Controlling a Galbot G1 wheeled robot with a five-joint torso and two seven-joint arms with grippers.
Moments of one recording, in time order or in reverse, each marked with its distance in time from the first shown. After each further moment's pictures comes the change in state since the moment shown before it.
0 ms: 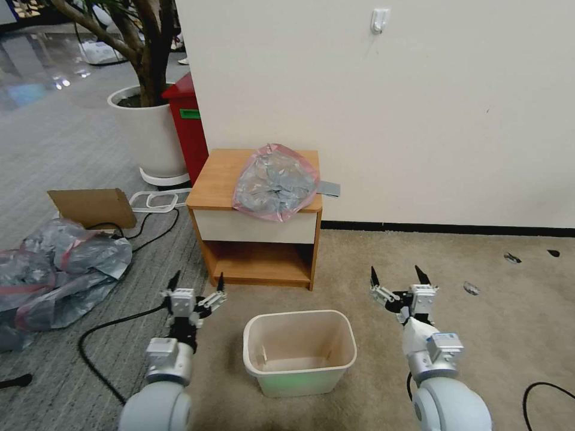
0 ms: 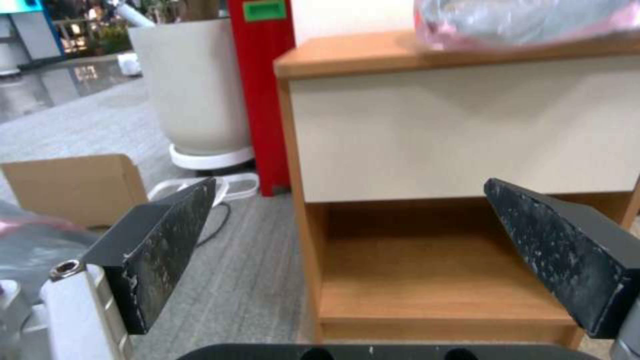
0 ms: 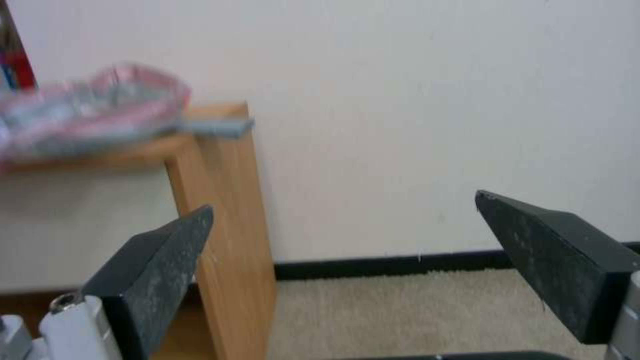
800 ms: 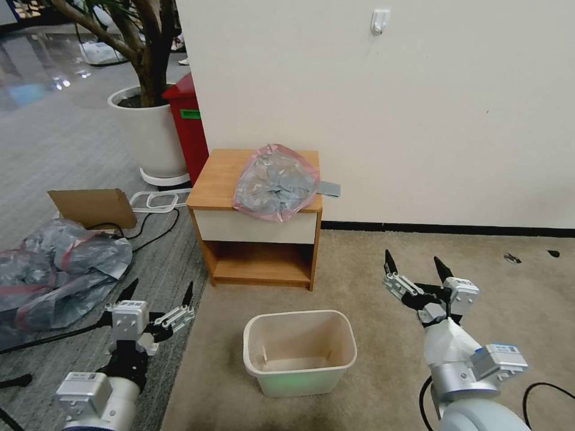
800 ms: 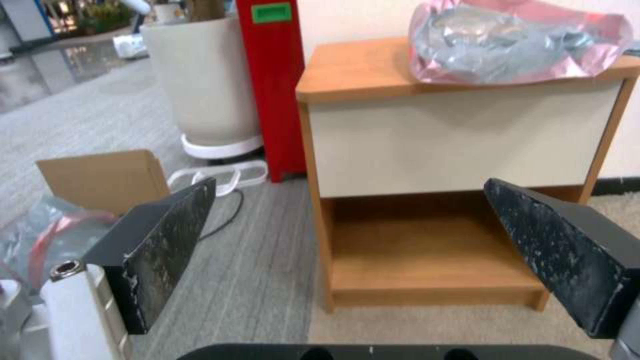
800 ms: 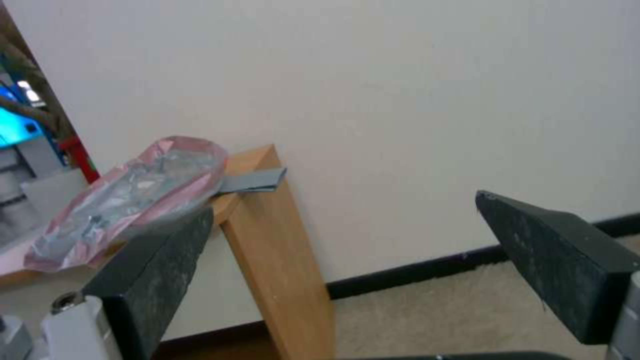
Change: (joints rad) left arm 0.252 0.088 -0.108 -0.295 -0.126 0.130 -0.033; right arm -0.060 -0.039 -0.016 0.139 0.224 -0.047 0.057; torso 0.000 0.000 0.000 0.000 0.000
